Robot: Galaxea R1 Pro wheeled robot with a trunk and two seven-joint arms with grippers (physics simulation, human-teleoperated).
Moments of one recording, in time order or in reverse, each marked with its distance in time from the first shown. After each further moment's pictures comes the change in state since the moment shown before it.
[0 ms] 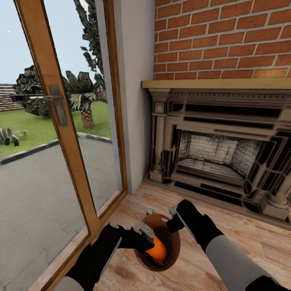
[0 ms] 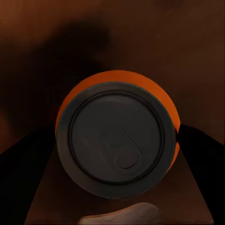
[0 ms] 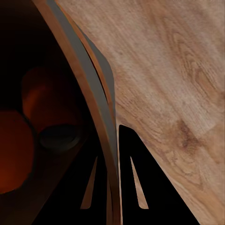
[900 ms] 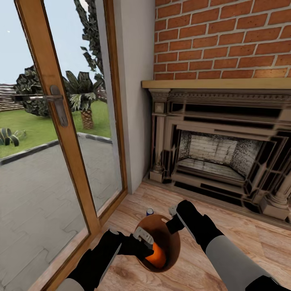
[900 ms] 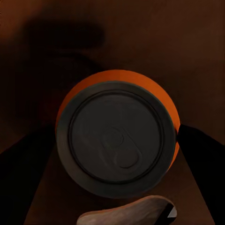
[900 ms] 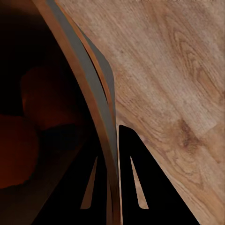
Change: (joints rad) left arm -0.001 -0.001 0.001 0.117 0.010 -0.087 0.006; right arm 0.000 0.000 0.004 0.004 0.001 0.000 0.006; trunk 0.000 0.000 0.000
